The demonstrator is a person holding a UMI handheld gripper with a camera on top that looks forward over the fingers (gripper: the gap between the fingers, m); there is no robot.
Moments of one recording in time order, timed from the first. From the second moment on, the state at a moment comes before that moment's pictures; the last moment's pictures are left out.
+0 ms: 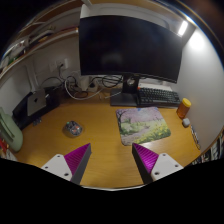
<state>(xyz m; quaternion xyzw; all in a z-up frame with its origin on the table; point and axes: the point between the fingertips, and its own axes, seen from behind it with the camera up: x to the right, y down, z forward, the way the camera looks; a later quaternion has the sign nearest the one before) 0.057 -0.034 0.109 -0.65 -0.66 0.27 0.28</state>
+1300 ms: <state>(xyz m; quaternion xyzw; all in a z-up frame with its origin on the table) -0.081 -0.187 -0.011 -0.61 -0.66 0.31 0.31</state>
